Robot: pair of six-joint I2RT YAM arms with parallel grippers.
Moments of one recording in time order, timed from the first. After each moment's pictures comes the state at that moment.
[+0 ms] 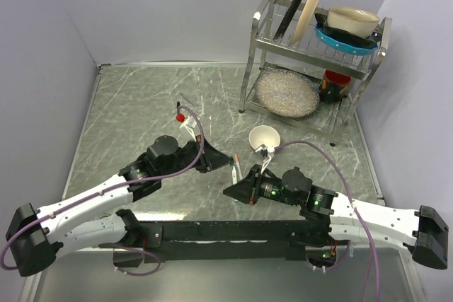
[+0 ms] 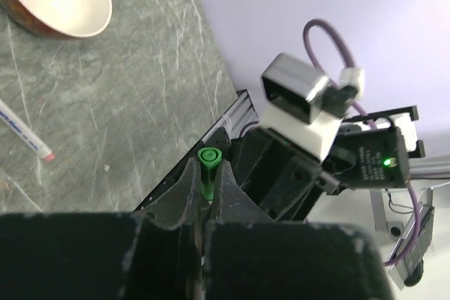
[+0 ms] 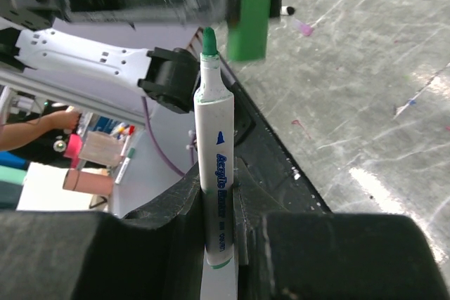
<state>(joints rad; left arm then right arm) -0.90 0.95 0.64 0.14 0.20 -1.01 1.13 0.72 0.33 0.28 -0.09 0.87</state>
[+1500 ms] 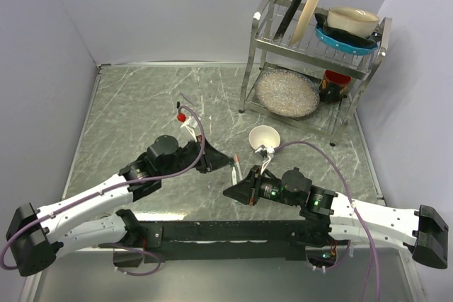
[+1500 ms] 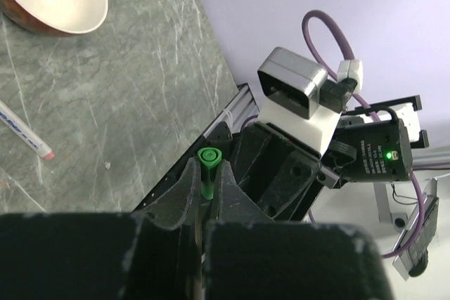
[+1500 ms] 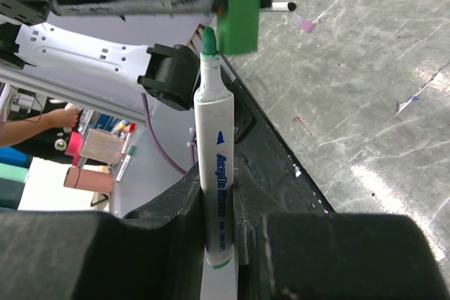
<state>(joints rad) -0.90 0.95 0.66 0.13 0.22 -0.99 1.13 0.72 0.33 0.28 -0.09 0.88</state>
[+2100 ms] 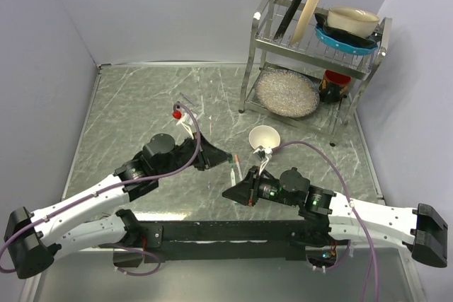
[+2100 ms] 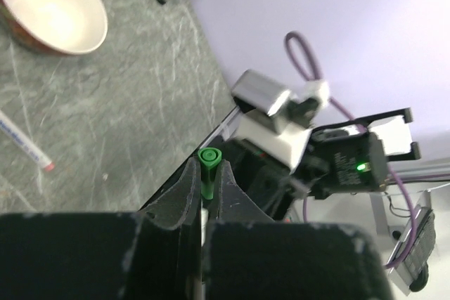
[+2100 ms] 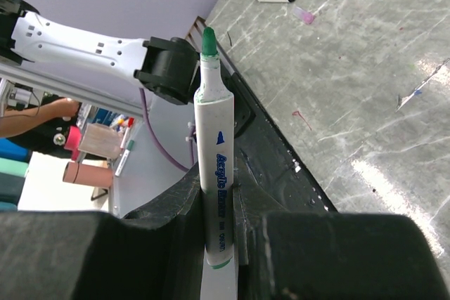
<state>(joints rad) -0.90 0.92 0.70 0.08 0.17 -0.98 1.14 0.75 0.33 0.28 -0.10 0.88</state>
